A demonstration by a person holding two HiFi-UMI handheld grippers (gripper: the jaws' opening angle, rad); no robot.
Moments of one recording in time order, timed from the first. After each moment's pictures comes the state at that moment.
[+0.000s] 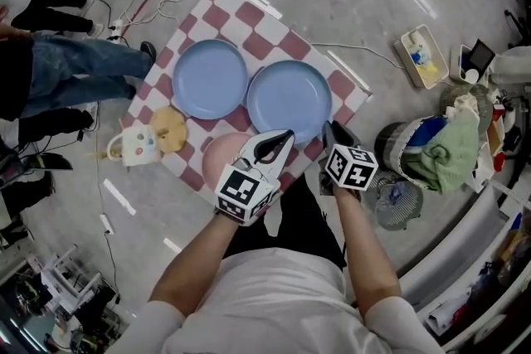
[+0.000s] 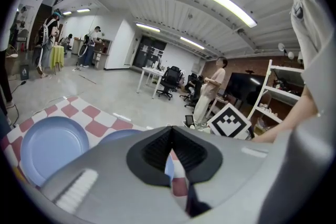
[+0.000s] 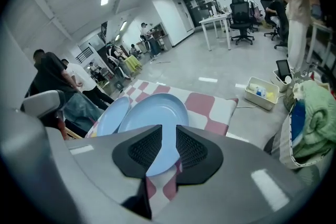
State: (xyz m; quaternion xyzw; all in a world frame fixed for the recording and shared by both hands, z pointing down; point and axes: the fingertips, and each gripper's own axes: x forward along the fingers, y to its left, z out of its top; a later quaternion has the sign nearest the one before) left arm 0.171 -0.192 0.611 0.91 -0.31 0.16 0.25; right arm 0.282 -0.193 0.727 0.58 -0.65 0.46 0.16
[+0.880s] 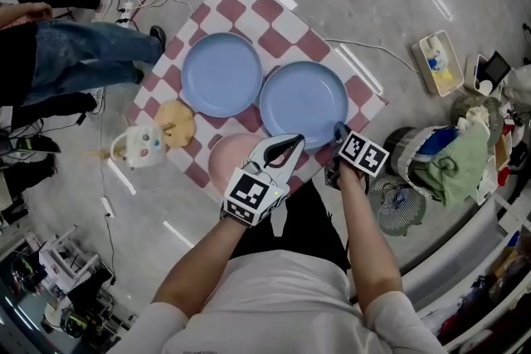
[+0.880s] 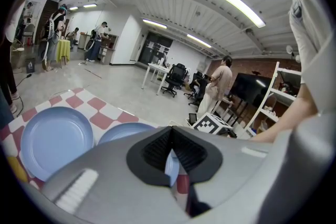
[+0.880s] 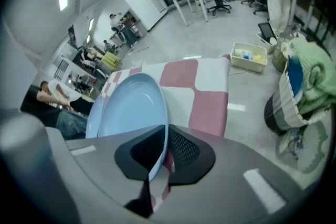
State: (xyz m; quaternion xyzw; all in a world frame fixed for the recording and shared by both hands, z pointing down) left arm 0.165 -0.202 0.638 0.89 -0.32 0.17 0.27; right arm 0.290 -0.200 0.819 0.58 -0.55 0.59 0.15
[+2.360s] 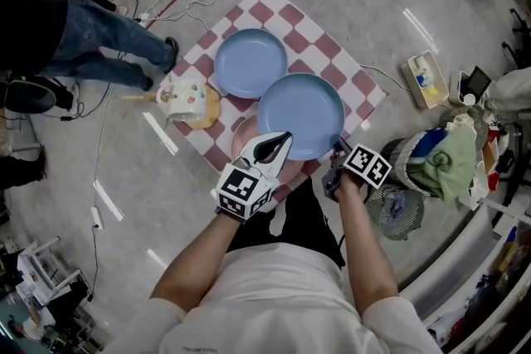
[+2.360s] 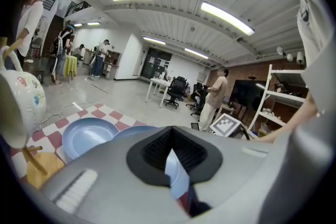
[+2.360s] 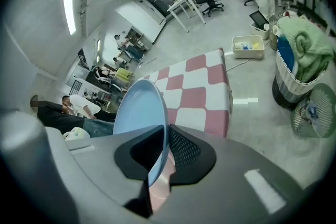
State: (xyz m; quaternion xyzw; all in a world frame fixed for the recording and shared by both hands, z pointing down) left arm 0.060 -0.116 0.566 0.90 -0.36 0.11 0.23; right arm 0.211 -0.109 0.718 0.56 -0.56 0.60 0.03
